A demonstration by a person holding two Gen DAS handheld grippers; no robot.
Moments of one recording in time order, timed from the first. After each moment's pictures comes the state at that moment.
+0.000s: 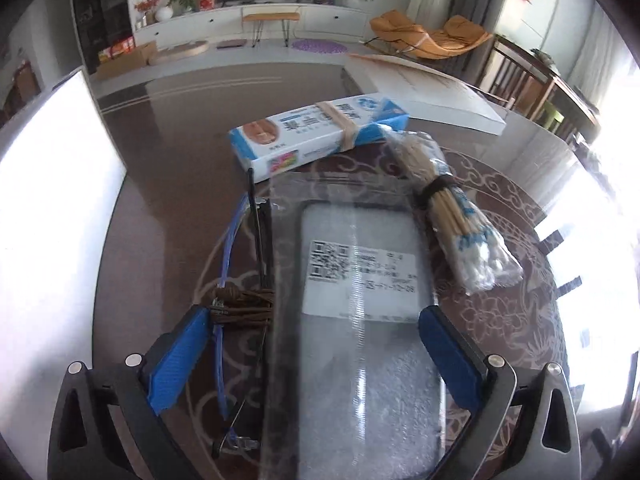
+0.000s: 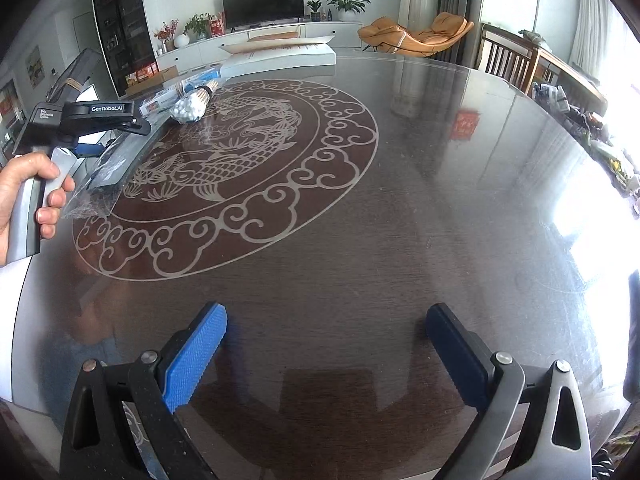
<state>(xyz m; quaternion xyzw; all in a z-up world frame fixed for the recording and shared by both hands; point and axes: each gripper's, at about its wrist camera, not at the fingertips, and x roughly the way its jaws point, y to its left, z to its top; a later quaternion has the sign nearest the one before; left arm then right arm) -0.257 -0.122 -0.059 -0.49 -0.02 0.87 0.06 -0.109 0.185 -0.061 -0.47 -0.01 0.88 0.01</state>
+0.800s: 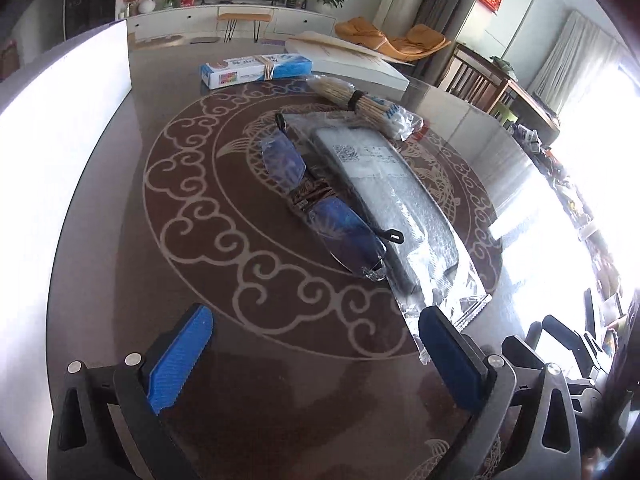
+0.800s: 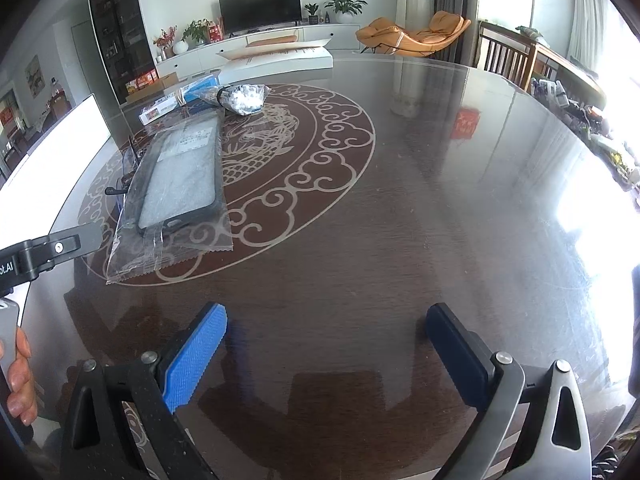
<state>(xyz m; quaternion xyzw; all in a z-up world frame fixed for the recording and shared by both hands) -0.097 -0.092 -0.054 -0.48 -0.08 0.87 0.12 -0.121 0.192 -0.017 -0.46 0.00 0.89 0.01</state>
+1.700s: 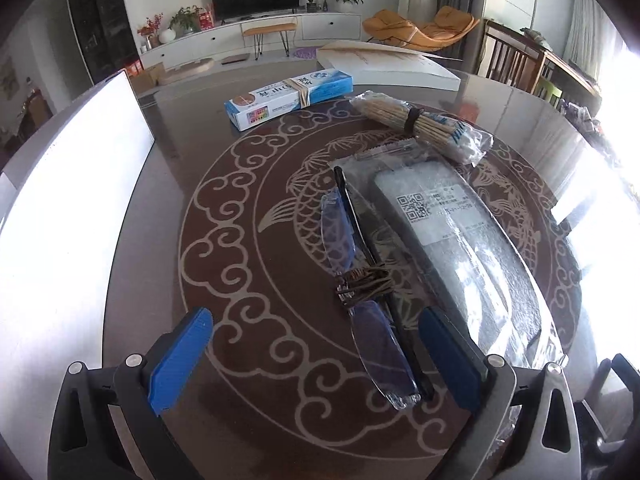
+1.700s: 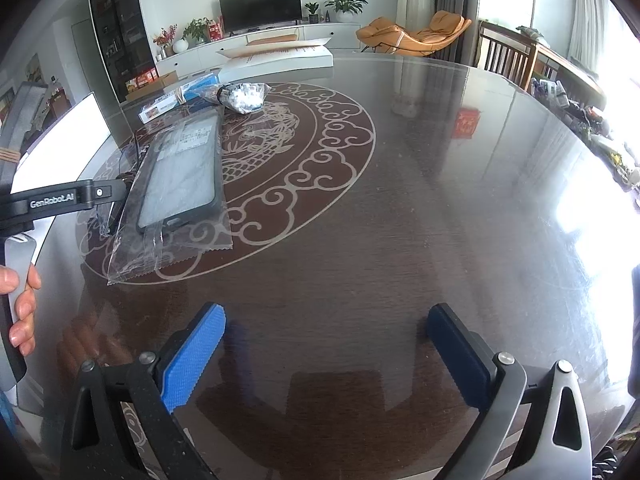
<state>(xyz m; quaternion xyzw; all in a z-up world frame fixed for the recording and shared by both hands) -0.160 -0.083 -0.054 -0.48 0.03 0.88 0.02 -0.129 0.189 0.000 -0.47 0.01 0.89 0.01</state>
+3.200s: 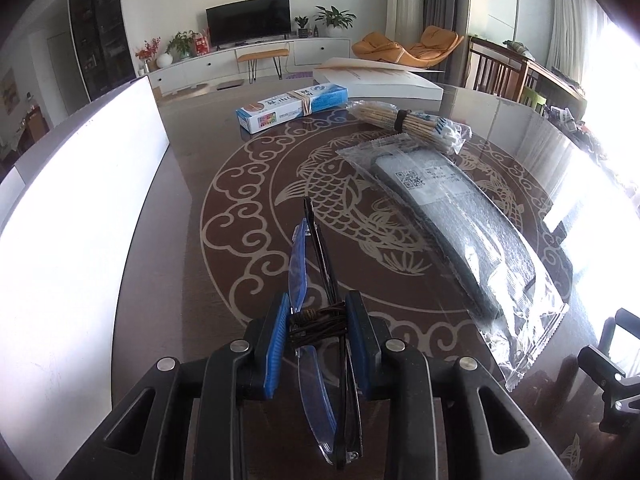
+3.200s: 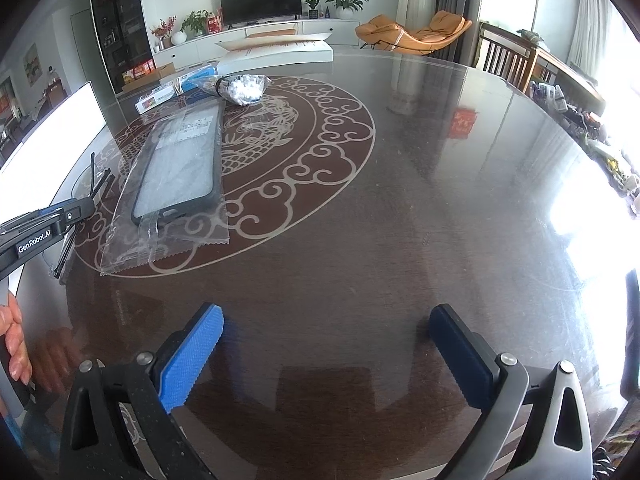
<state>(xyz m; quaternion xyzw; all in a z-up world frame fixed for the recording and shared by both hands) -0.113 -0.101 -0.058 -0.43 0.03 0.90 0.04 -0.128 0.178 0.005 -0.47 -0.01 0.88 0.02</state>
